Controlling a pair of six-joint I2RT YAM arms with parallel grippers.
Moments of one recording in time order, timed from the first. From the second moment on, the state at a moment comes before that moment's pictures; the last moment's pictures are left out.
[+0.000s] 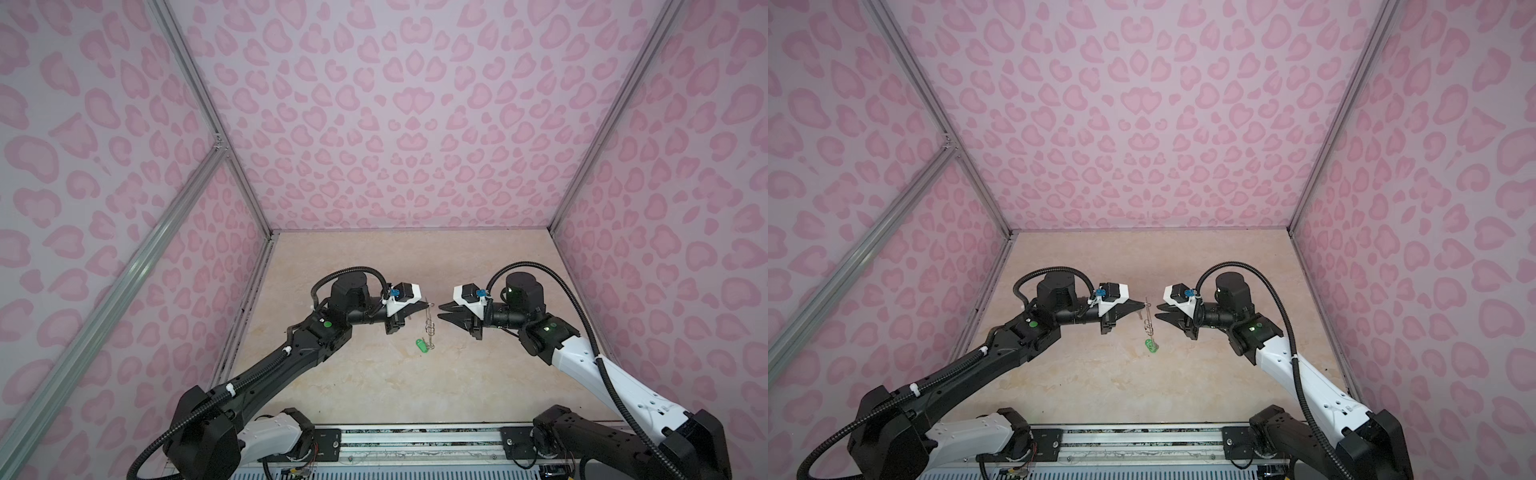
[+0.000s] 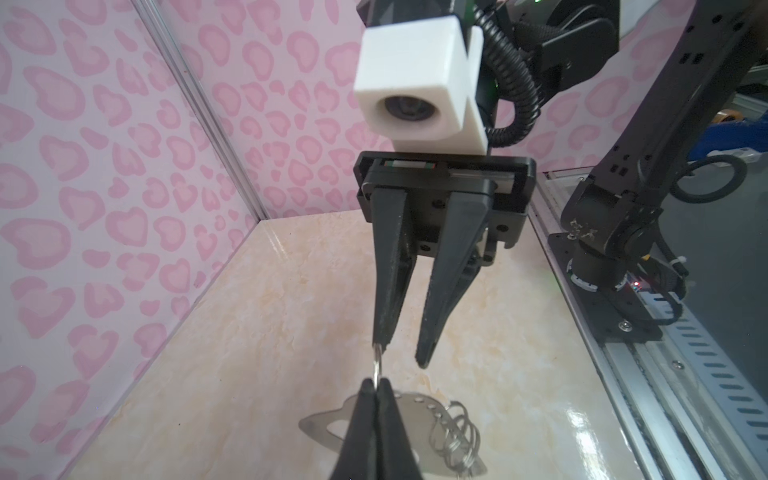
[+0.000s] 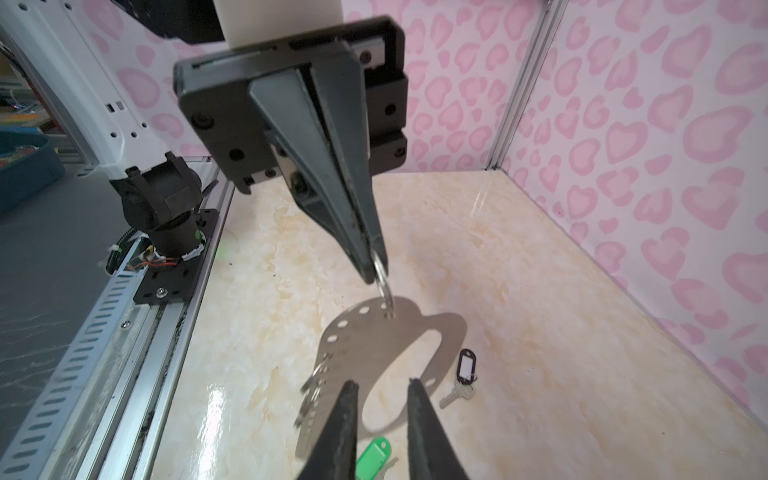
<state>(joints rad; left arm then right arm) -0.64 1.21 0.86 0.11 0.75 0.40 0.47 1.08 0.77 -0.04 -0.82 -0.37</state>
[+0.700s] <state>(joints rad) -0.64 1.22 0.86 0.17 0.80 0.36 0.49 1.10 0.78 0.10 -0.88 -0.27</state>
